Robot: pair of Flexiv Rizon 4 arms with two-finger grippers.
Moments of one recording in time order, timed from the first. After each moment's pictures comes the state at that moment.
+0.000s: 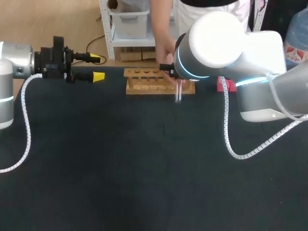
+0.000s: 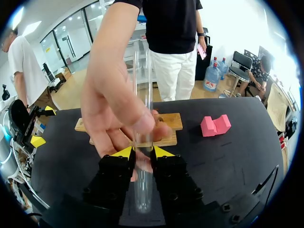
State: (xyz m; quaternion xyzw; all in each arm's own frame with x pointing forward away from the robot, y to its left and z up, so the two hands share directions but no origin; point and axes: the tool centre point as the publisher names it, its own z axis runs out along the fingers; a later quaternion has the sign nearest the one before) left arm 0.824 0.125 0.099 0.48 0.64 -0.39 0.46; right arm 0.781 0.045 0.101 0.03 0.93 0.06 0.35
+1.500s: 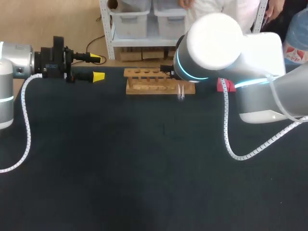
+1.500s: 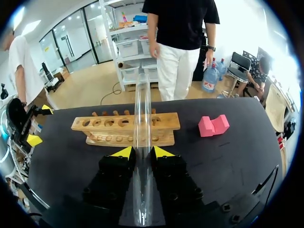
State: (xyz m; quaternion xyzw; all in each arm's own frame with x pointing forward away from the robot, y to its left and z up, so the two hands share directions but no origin) left arm 0.824 0.125 0.099 0.48 0.64 -0.39 0.46; right arm 0.781 0.041 0.094 0.03 0.93 0.05 0.35
